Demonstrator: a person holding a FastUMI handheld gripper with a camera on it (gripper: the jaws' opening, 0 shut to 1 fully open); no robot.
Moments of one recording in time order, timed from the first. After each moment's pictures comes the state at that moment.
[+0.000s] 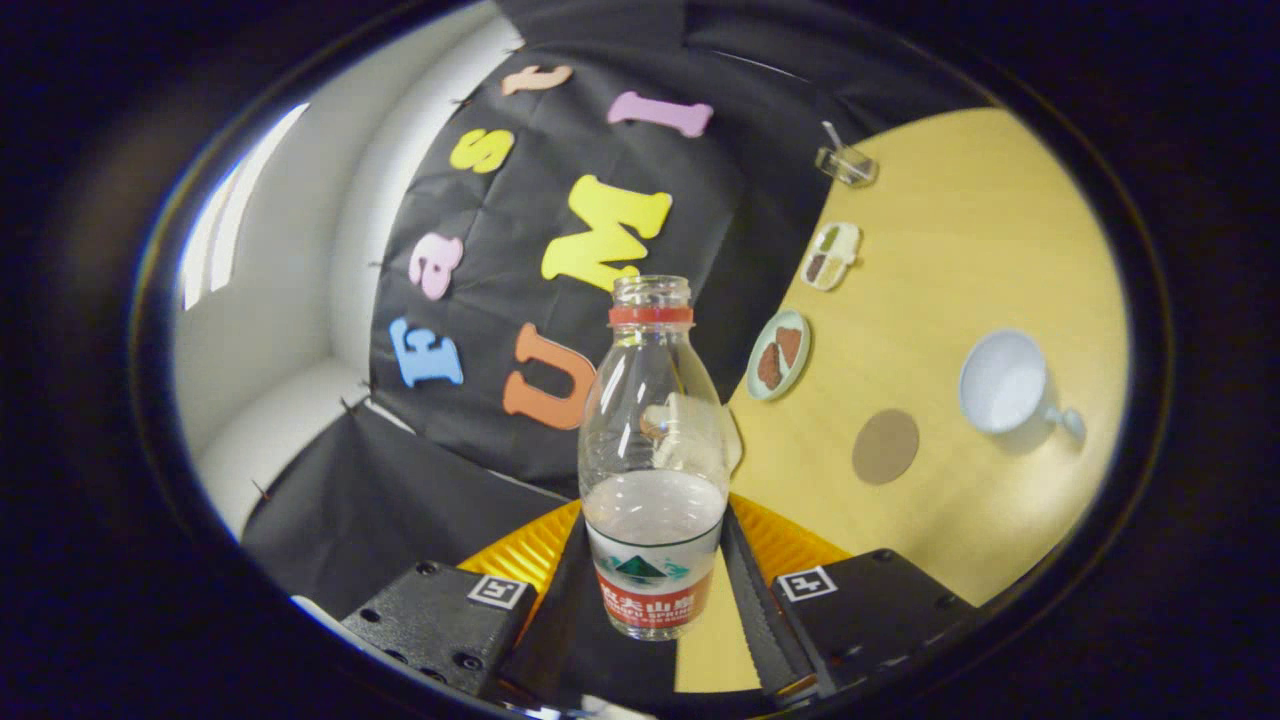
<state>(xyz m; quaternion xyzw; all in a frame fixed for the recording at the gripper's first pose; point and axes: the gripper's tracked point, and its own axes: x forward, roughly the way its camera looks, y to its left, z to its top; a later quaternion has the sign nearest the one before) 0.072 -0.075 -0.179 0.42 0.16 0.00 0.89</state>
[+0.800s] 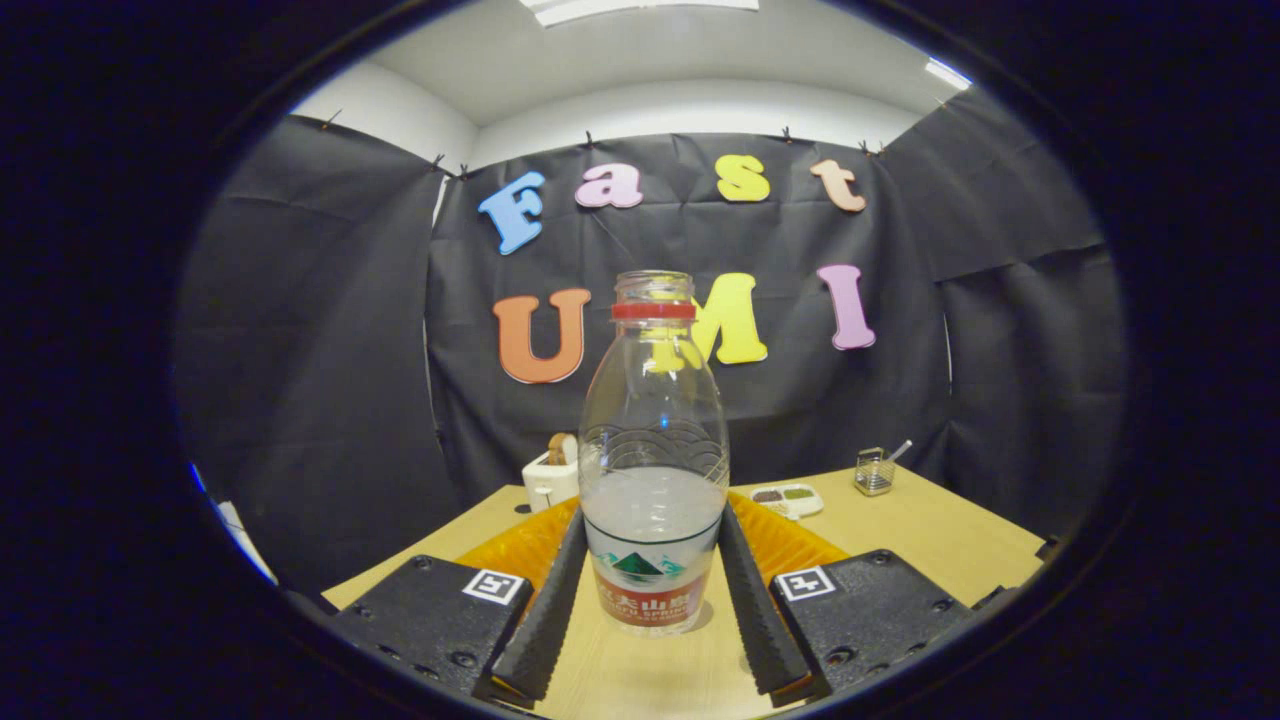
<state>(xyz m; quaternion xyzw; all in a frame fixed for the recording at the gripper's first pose) 0.068 -0.094 -0.134 -0.02 0.07 -0.04 1.00</state>
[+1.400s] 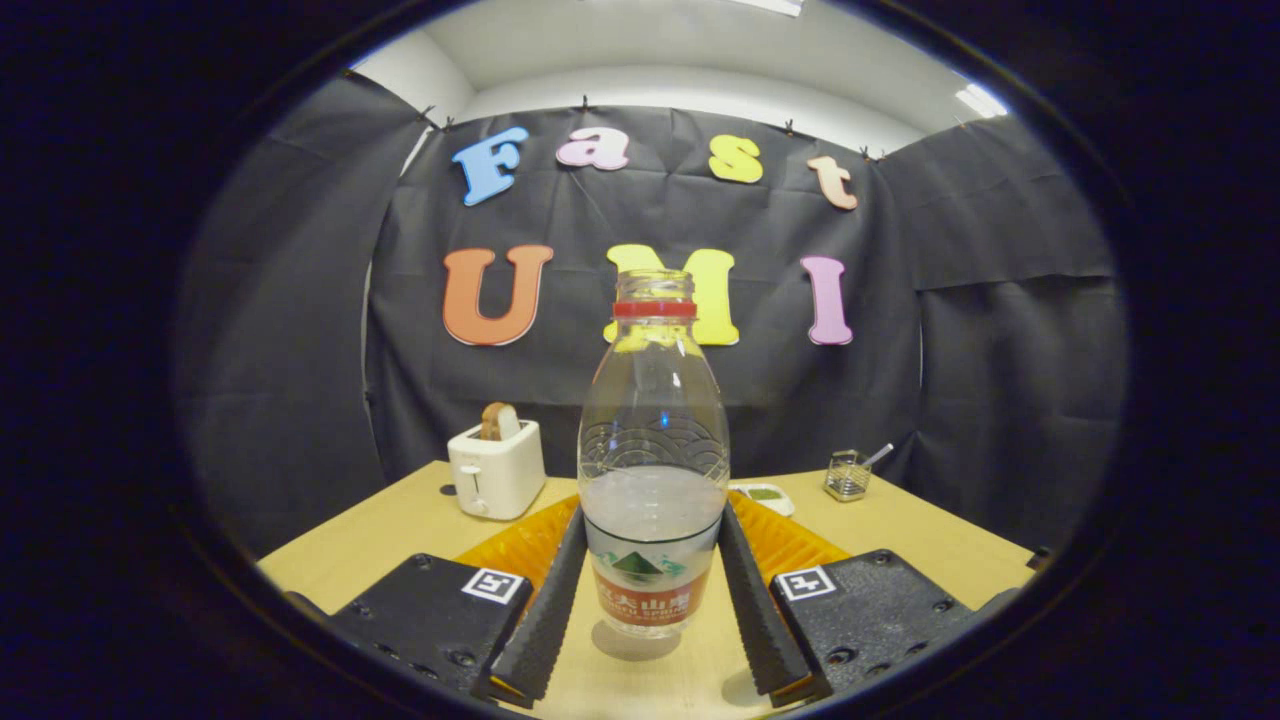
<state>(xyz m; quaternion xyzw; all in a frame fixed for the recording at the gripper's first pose) 0.157 -0.126 -0.211 -0.07 0.10 -0.12 0.99</state>
